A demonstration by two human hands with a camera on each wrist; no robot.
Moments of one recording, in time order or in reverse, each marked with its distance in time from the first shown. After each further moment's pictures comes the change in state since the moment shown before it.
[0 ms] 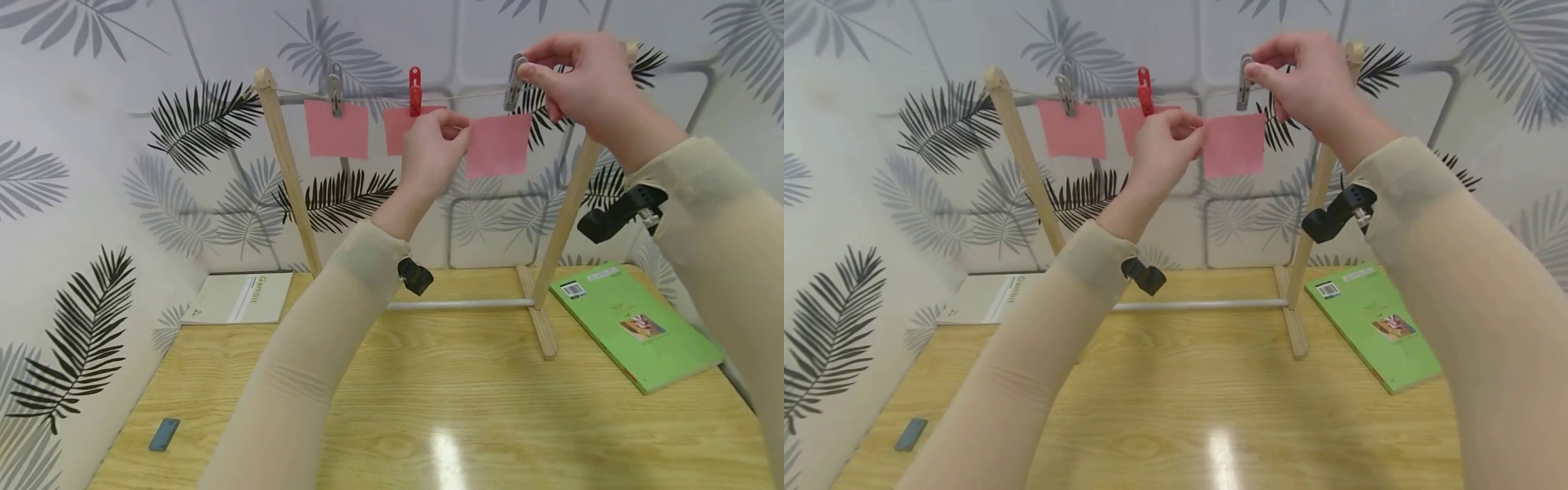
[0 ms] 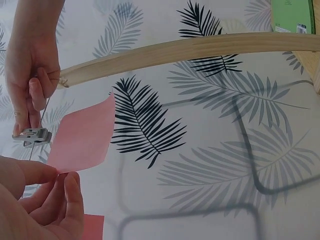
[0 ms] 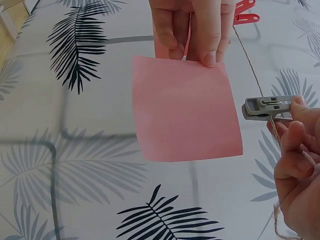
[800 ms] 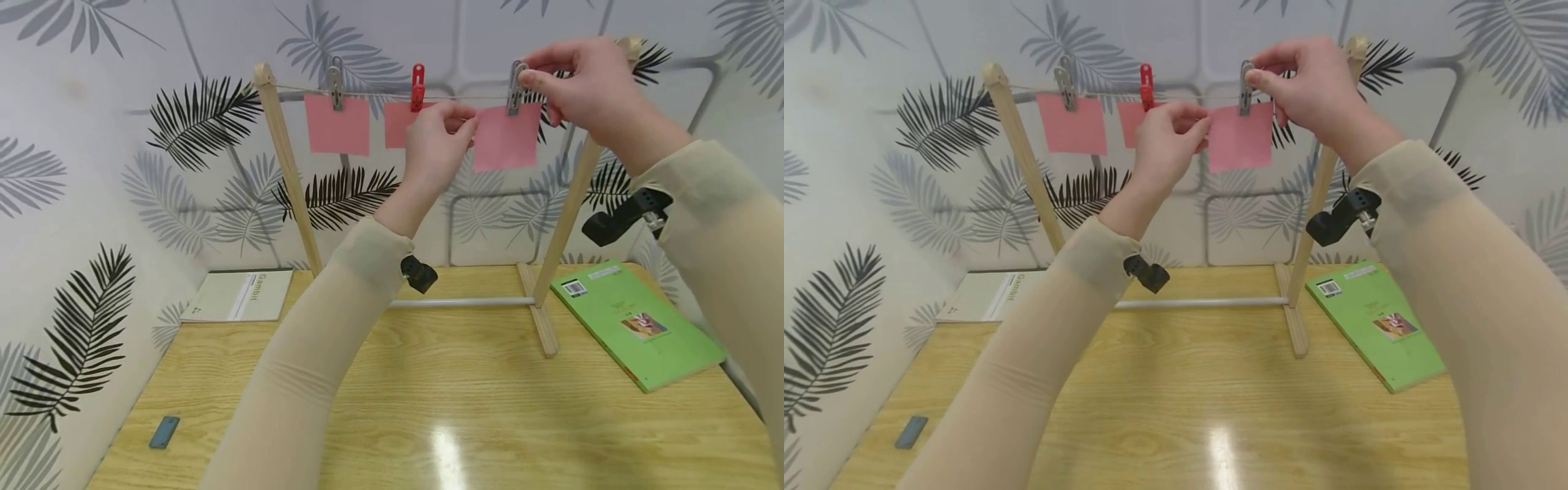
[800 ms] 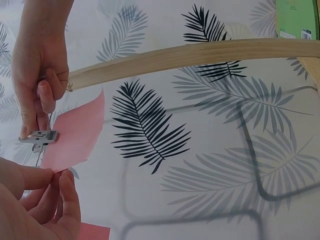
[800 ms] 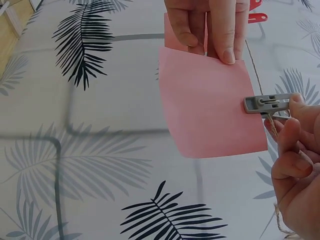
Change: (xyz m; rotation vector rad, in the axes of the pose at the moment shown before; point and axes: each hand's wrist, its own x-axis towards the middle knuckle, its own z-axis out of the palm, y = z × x) left_hand -0.003 0.007 0.001 -0.065 0.004 -0.002; right_hand -0.005 0.003 0.003 -0.046 -0.029 -0.008
